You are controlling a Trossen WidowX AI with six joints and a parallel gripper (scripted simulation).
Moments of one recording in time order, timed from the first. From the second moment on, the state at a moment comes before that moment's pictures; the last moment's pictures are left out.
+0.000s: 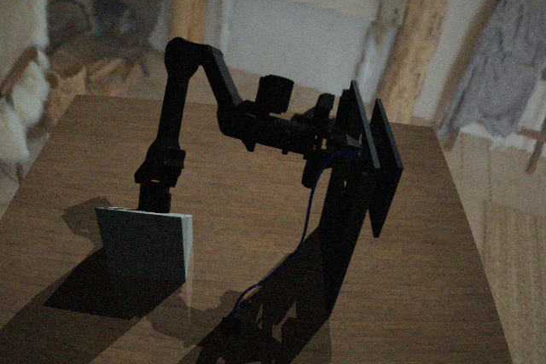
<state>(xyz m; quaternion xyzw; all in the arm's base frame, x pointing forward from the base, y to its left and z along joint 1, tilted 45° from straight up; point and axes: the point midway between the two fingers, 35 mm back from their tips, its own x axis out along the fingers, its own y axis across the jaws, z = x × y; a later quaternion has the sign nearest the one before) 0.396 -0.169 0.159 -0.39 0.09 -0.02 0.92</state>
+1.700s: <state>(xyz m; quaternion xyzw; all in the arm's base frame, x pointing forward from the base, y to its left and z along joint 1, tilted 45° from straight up) 0.379 -0.171 0.158 -0.39 0.09 -0.02 0.92</state>
